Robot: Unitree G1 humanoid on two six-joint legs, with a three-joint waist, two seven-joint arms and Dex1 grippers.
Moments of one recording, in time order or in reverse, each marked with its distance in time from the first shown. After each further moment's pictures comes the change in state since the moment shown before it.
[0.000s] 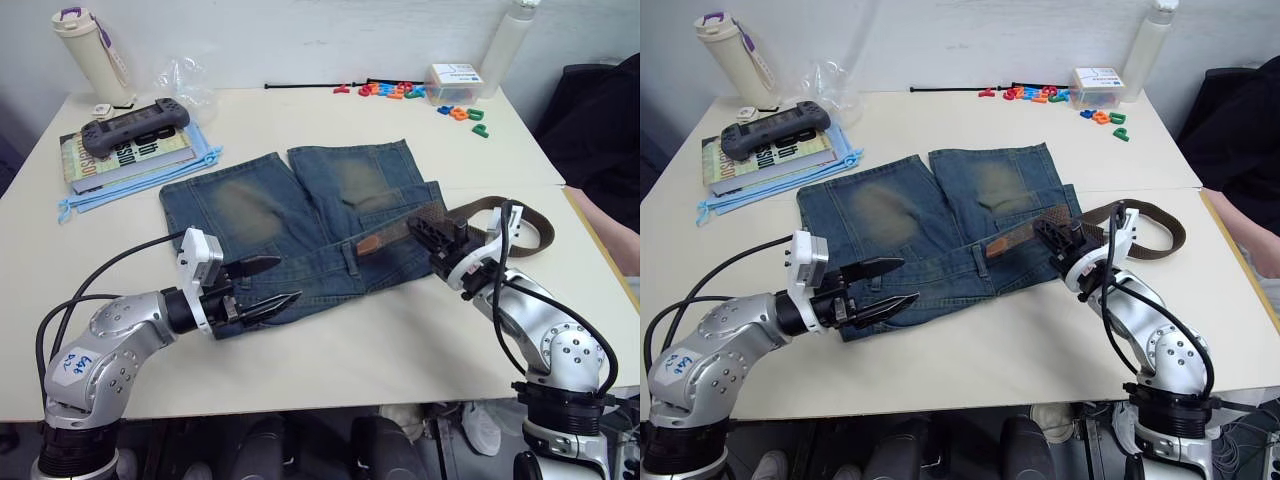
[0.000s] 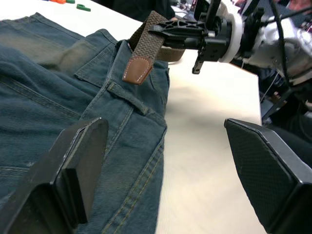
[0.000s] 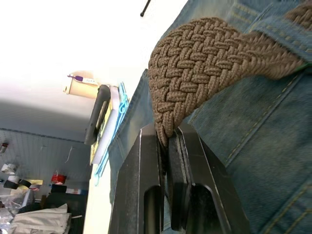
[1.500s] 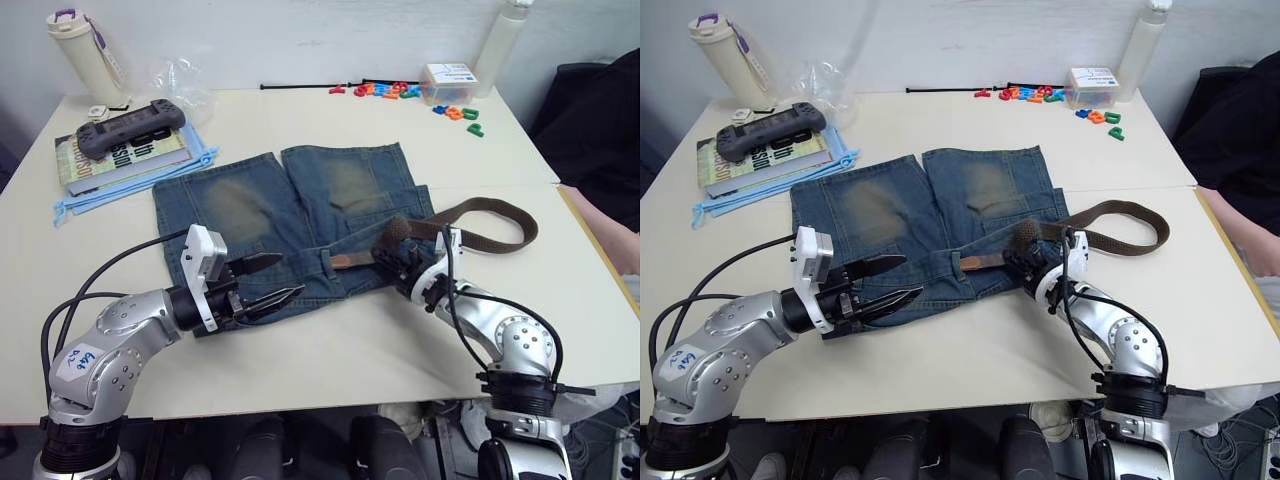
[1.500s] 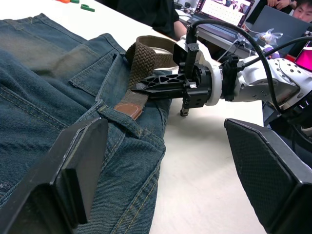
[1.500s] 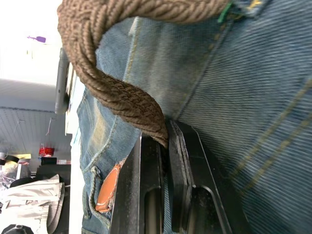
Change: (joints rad) left arm -0.018 0.007 -0.028 0.010 -0.022 -0.004 0.071; right arm -0.085 0.188 0.012 0.205 -0.278 0.189 0.123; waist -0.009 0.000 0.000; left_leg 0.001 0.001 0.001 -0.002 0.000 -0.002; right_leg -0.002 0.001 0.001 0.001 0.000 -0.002
